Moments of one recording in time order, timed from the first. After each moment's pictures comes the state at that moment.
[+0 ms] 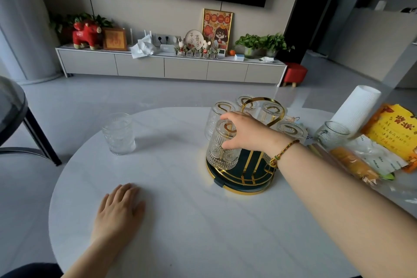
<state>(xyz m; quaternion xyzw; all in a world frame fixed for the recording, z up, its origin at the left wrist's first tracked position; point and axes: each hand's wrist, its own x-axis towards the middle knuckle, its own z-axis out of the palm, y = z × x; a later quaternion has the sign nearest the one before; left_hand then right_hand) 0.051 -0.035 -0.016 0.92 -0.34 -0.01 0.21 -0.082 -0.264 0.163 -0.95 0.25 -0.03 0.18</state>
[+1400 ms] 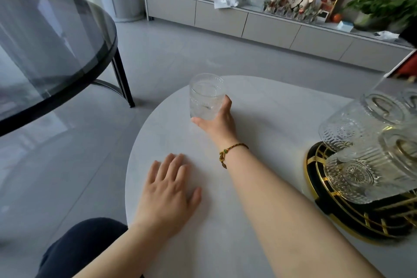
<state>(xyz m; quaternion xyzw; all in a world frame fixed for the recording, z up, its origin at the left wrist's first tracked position) 0.094 -0.002 -0.014 0.93 -0.34 -0.03 0.11 0.165 -0.172 -0.013 -0.84 0.25 -0.19 0.45</state>
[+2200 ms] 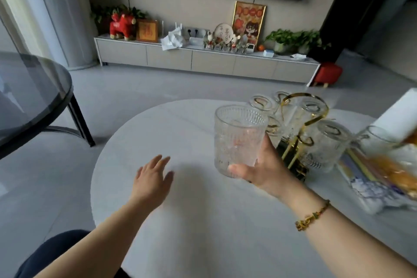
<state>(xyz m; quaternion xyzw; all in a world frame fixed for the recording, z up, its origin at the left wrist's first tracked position) 0.069 -0.041 0.014 0.90 -0.33 -0.07 0.26 -0.092 -0.187 0.109 -0.79 0.14 -0.19 0.57</state>
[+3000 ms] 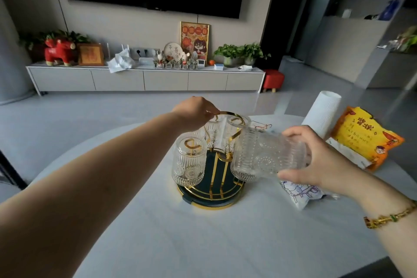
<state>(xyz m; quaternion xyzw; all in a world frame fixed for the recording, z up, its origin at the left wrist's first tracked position) -0.003 -0.251 0.201 0.75 -0.61 -0.04 0.24 -0.257 -0.297 0.194 -0.87 0.30 -0.20 0.34</state>
